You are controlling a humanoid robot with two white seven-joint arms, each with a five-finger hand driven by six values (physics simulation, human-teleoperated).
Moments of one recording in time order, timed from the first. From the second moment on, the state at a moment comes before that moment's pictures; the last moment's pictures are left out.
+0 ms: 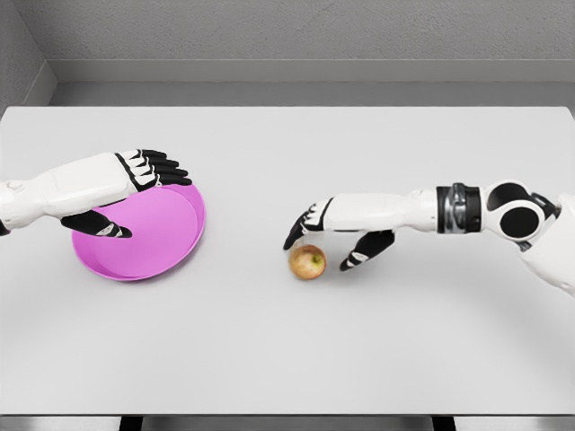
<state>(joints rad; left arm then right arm) -0.59 1.10 -0.80 -1.65 -0.20 -0.61 -0.14 -0.76 -0.68 0.94 -1.45 -0.06 -0.61 0.61</state>
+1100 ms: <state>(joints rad) -0.79 0.57 -1.00 -1.56 -0.52 -0.61 -0.38 -0.60 -0.84 0.51 -1.39 -0.18 -0.61 0.61</state>
